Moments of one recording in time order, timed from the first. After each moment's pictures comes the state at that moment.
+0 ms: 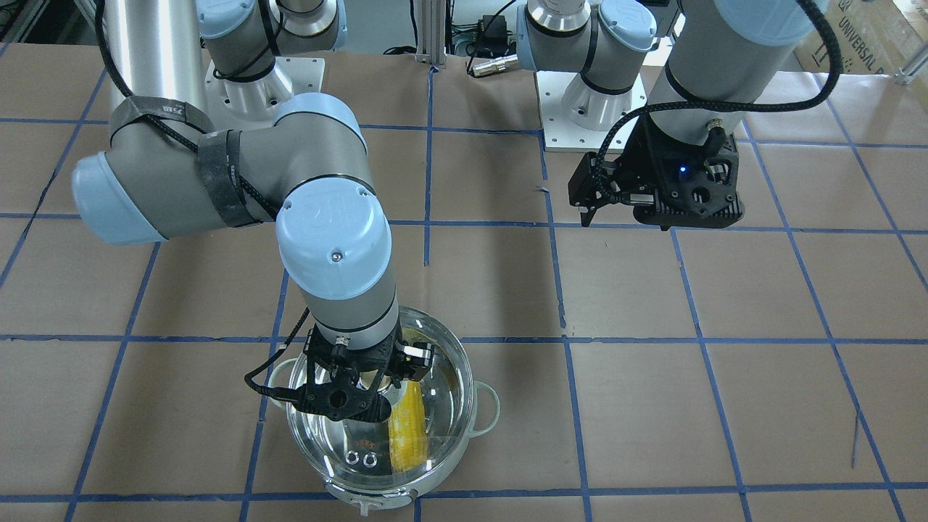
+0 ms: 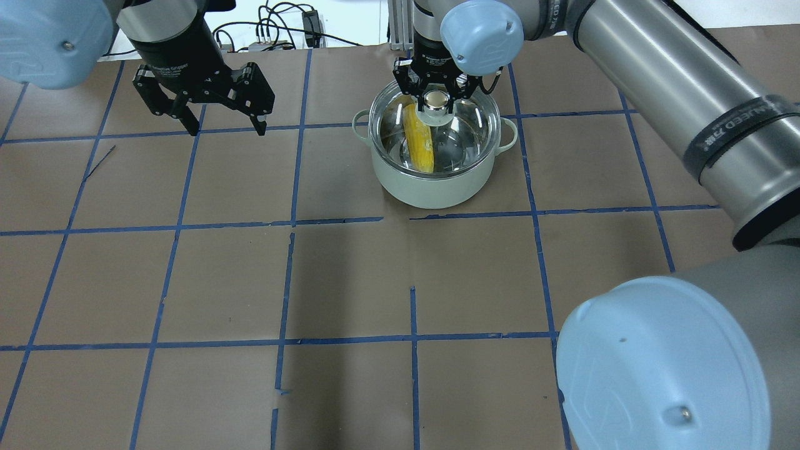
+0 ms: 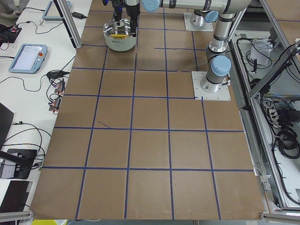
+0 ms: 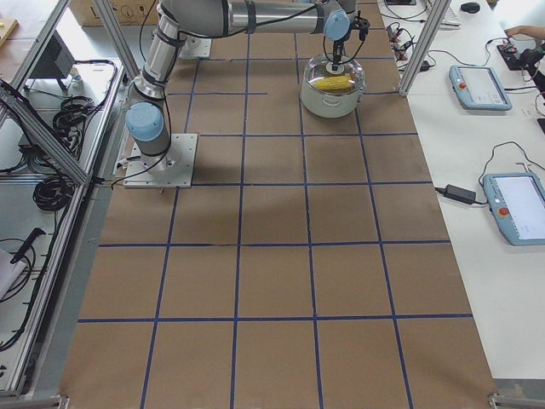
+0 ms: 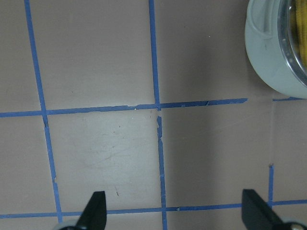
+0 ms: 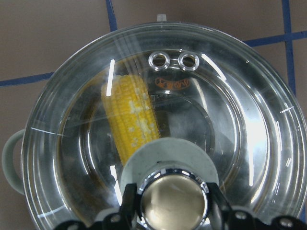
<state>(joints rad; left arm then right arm) -1.60 -1.71 -1.42 -1.62 1.58 0.02 1.83 -0.99 1.14 -1.77 -1.57 0.41</state>
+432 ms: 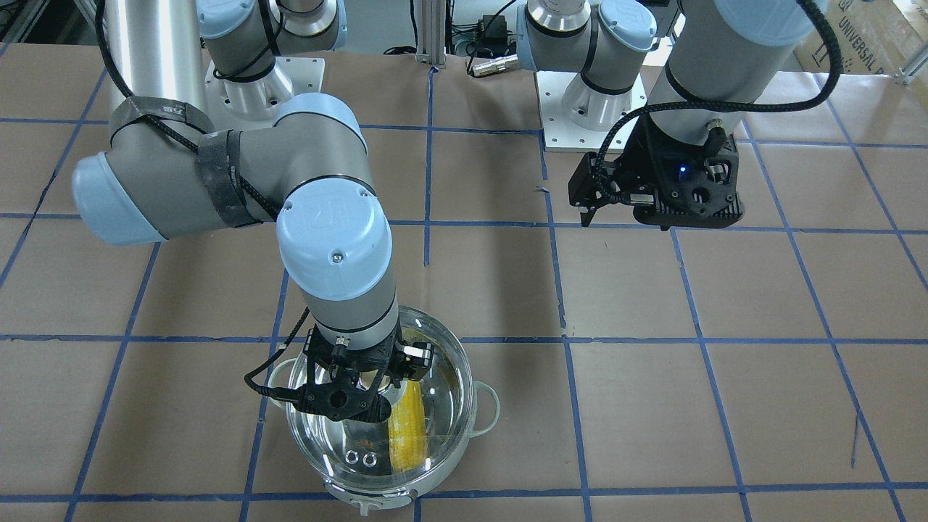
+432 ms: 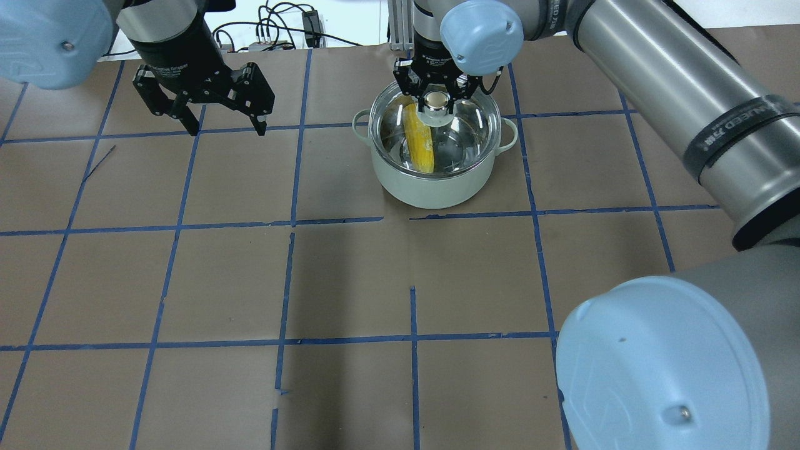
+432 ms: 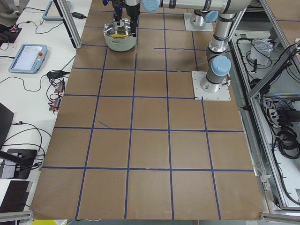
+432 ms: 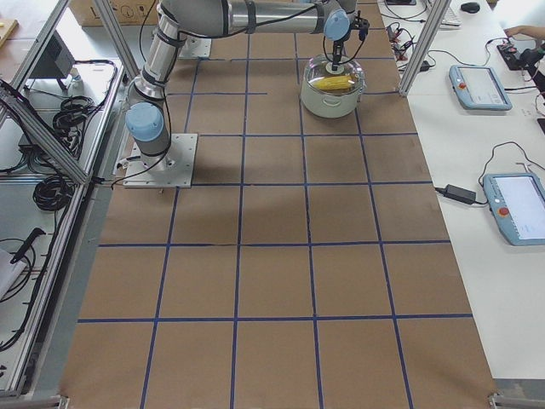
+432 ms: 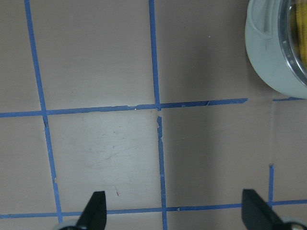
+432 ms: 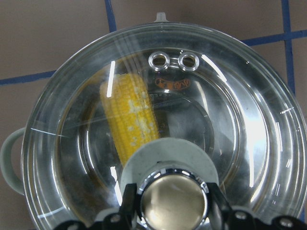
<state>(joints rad) -1.60 -1.71 -1.42 -1.62 1.58 0.02 1.83 -0.98 1.14 -1.77 -1.57 0.41</state>
